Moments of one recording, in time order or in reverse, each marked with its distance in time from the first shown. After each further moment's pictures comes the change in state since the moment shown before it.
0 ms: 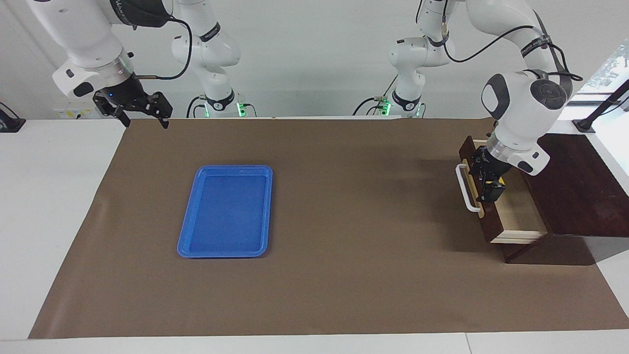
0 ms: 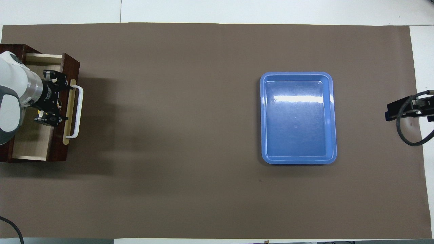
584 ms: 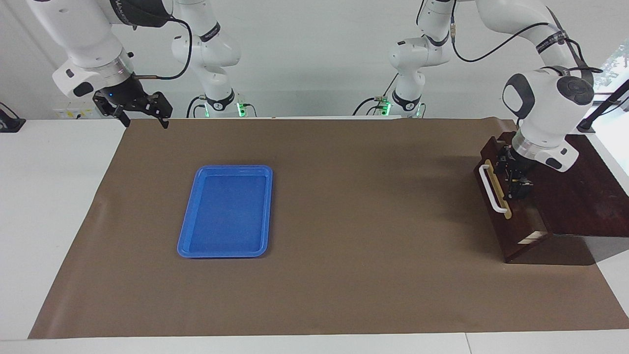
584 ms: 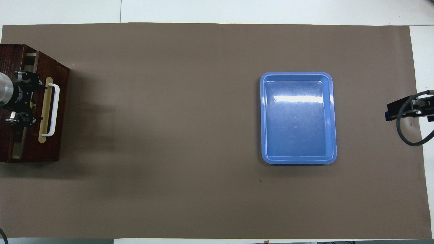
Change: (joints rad) left arm 0.121 0.000 0.002 0.000 0.056 0.038 0.083; right arm 0.000 0.000 0.000 0.001 0.000 0.000 0.000
